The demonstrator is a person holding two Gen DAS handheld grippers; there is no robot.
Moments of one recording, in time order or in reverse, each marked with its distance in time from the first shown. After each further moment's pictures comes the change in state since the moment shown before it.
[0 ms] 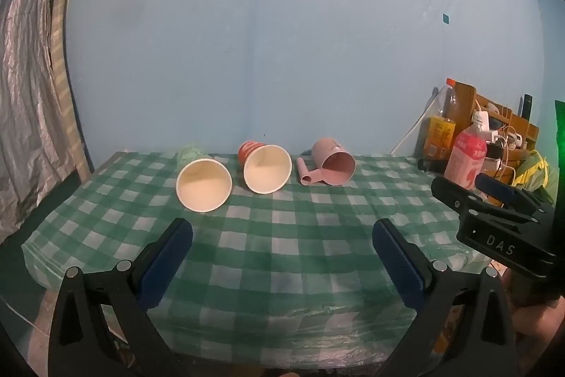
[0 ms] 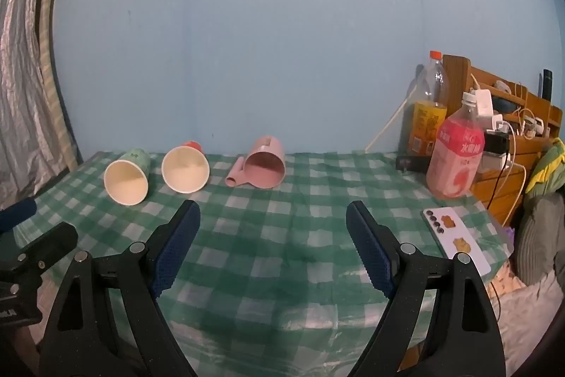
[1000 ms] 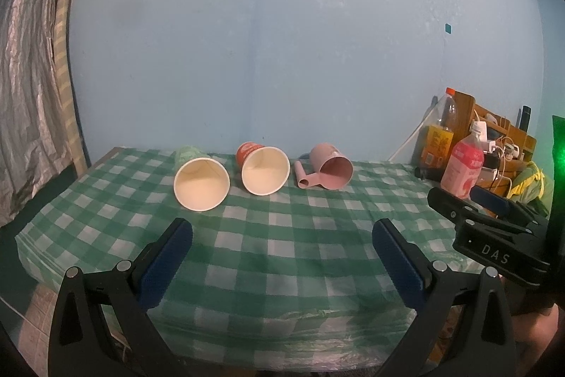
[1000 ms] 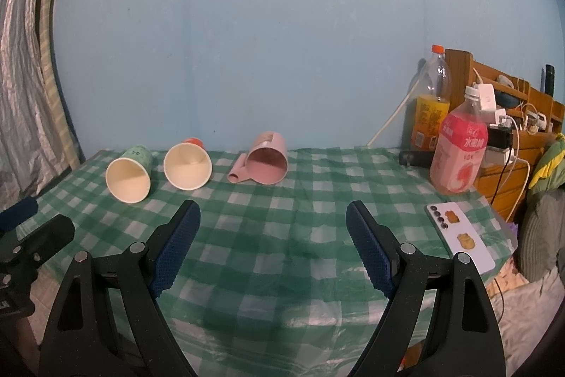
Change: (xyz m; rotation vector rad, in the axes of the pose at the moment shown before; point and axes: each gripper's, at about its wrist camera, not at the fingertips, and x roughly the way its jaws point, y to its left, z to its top) left arm 0.001 0.005 -0.006 -0.039 -0.019 -0.021; right arm 0.004 0.007 -0.001 0.006 0.019 0.006
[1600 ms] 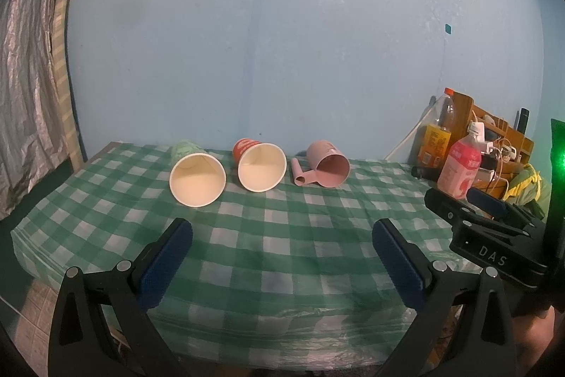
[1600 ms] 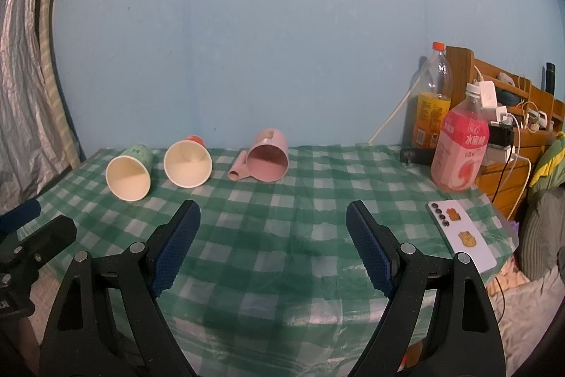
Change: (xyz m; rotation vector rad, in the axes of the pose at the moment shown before) left arm 0.000 -0.001 -0.003 -0.013 0.006 -0.012; right arm 0.001 0.001 -0.001 0.002 0.004 -0.001
